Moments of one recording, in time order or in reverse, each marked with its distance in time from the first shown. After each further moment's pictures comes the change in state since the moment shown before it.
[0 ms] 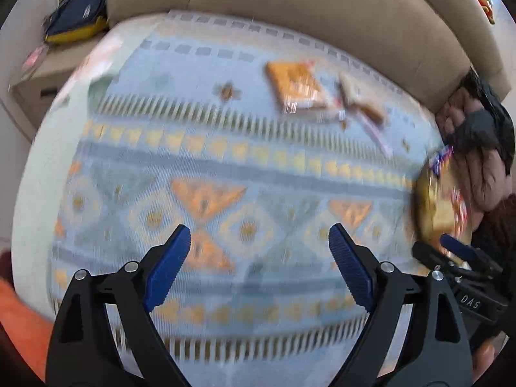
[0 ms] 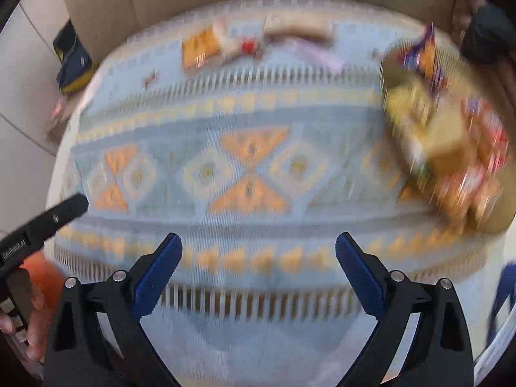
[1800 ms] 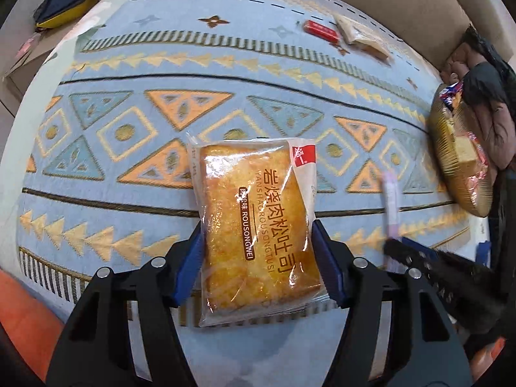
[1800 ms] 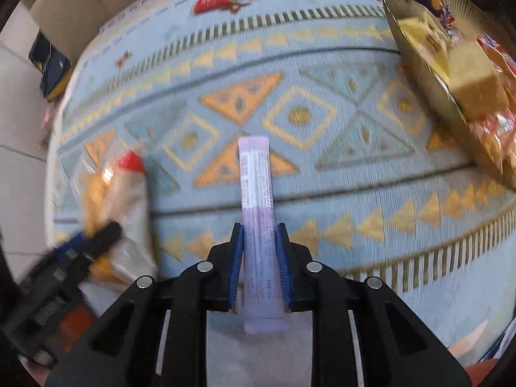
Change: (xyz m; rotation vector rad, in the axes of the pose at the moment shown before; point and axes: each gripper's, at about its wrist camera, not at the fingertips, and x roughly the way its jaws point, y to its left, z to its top) left arm 0.034 -0.002 -0.102 0.049 0.117 0.040; right arm 0.045 -0.006 -0.047 0.122 0.176 0.038
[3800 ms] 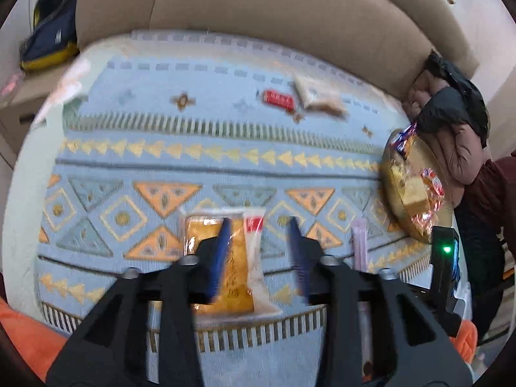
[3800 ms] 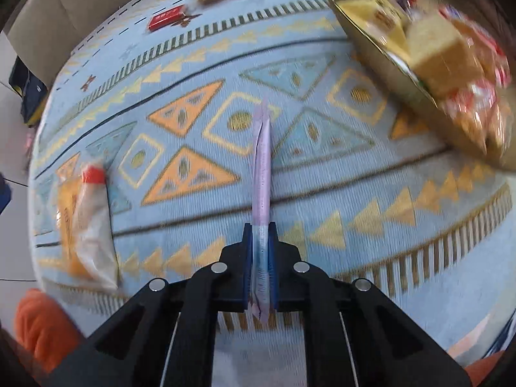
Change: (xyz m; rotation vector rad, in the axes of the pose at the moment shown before) left arm -0.061 -0.014 0.045 0.030 -0.137 -0.110; right arm 0.006 -0.018 0.004 0.114 -0.042 -0.032
